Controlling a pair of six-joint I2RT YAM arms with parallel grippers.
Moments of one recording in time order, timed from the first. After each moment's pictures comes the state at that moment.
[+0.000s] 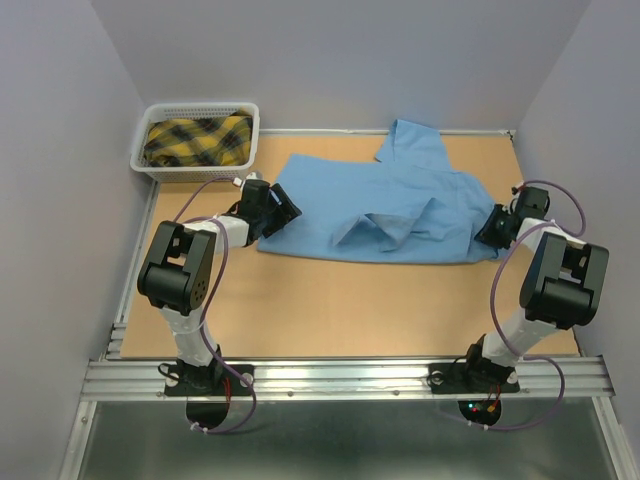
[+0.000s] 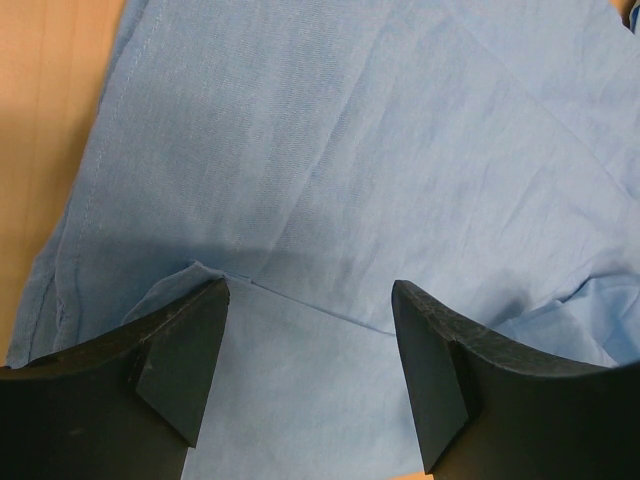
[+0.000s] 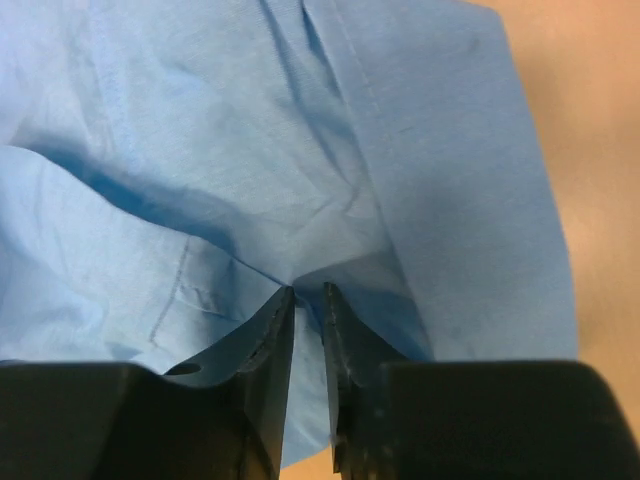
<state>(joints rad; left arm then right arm) -0.31 1.80 0.94 0.15 0.07 -0.84 -0.37 1.67 0.93 -0.21 -0.28 0.20</state>
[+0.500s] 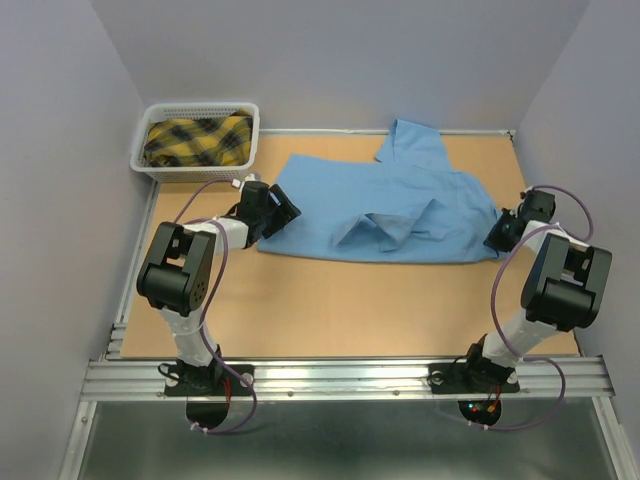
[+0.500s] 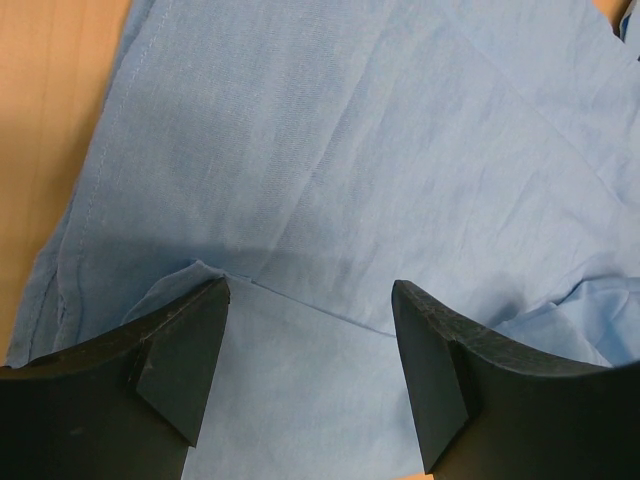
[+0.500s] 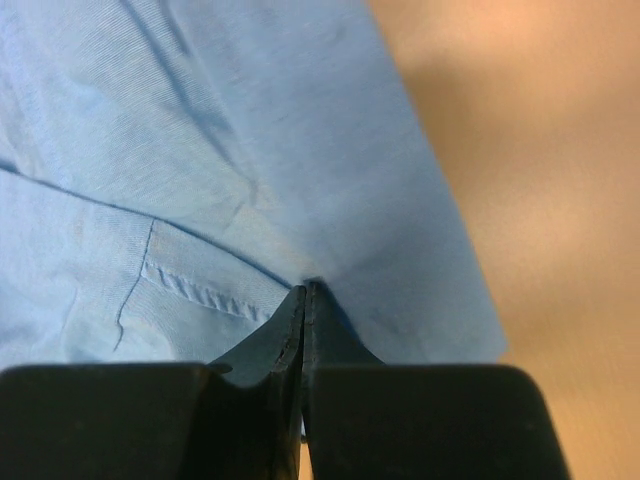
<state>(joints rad) -0.30 1.79 0.92 0.18 0.06 -0.85 -0.40 1.67 0.91 -0.20 -0.17 0.22</state>
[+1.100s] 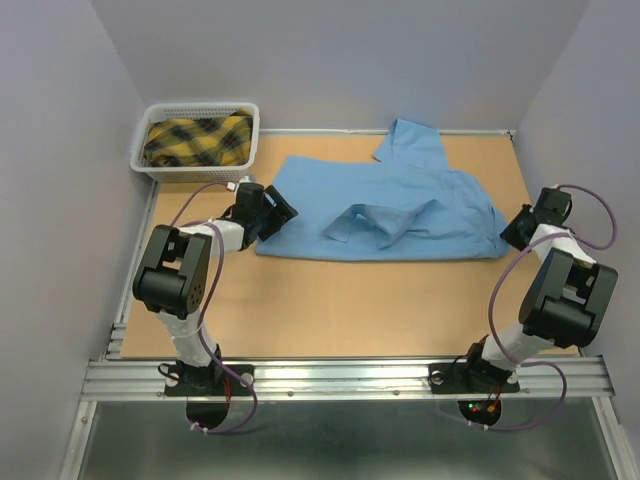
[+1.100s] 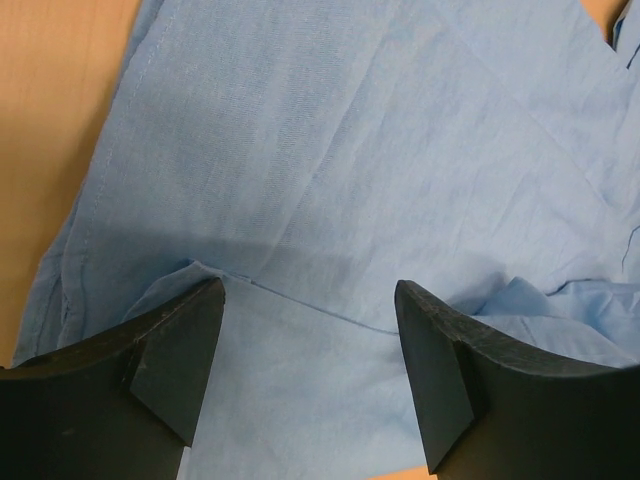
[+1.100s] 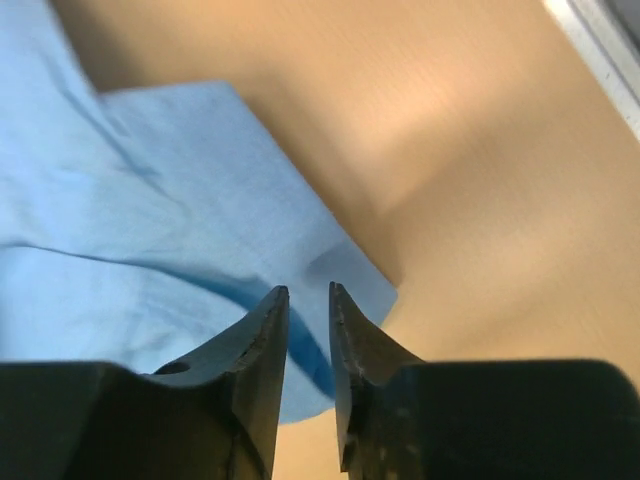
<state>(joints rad) -0.28 1.77 0.89 0.20 0.08 -0.88 -0.46 1.58 0.91 -0.21 -0.05 0.31</state>
